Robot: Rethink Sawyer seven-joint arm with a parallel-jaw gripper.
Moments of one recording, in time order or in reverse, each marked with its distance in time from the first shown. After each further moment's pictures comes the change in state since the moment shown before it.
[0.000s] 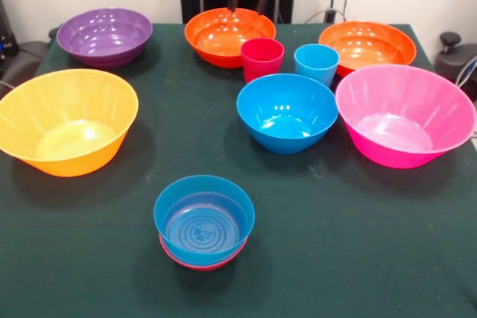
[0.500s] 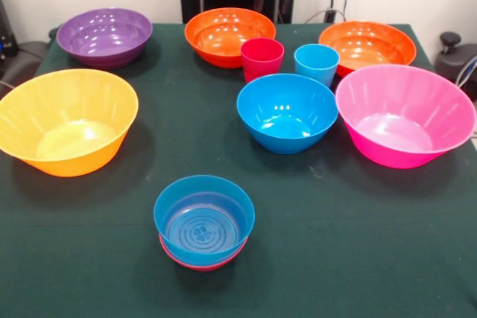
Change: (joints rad) arm 0.073 0.048 0.034 0.017 0.001 -0.005 0.112
